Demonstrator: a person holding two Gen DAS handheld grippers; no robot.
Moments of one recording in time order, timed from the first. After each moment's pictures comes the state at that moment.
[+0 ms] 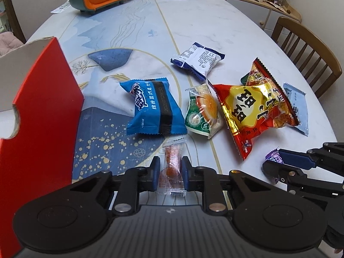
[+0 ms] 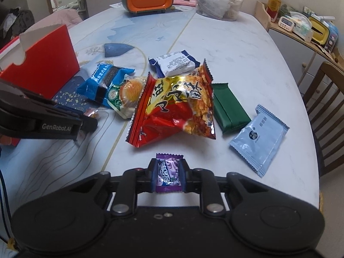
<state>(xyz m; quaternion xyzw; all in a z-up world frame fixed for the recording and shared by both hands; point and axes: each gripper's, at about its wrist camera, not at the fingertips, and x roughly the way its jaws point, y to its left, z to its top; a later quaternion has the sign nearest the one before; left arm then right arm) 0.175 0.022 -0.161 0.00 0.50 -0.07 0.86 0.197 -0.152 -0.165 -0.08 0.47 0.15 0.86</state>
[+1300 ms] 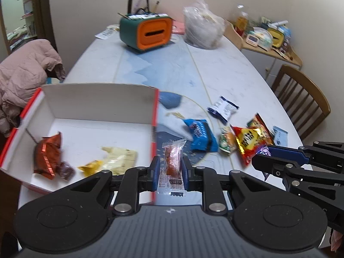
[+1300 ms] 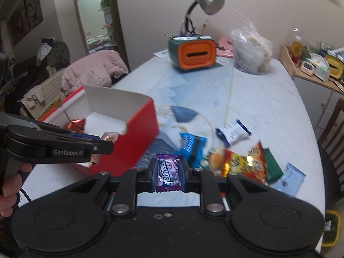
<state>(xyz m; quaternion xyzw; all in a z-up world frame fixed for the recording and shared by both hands) 0.091 0.134 -0.033 -0.05 0.43 -0.04 0.90 0.148 -0.062 -0.034 -0.04 0.39 0.24 0.89</state>
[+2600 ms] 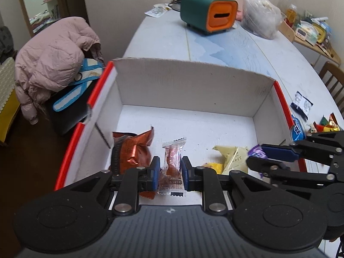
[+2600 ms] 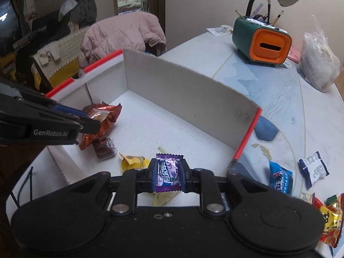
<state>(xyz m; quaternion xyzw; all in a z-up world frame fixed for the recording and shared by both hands) 0.135 0.287 -0.088 -0.03 0.48 0.02 0.88 0.203 0.121 -0.107 -0.14 0.44 0.29 0.84</state>
